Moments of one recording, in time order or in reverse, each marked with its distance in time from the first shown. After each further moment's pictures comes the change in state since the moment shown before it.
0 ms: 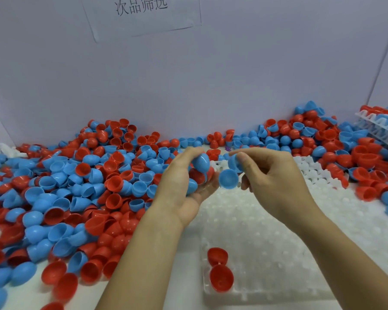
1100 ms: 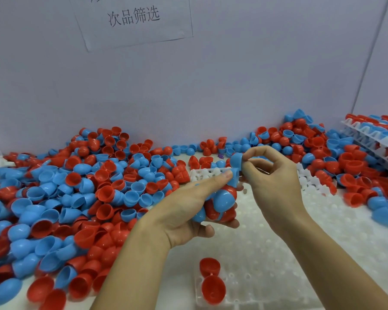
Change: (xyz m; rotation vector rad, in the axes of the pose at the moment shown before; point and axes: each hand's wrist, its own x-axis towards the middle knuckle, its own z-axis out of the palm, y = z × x) left_hand -0.013 -0.002 0.001 0.585 -0.393 -0.206; right_hand 0.009 0.010 0.000 0.227 0.228 0.081
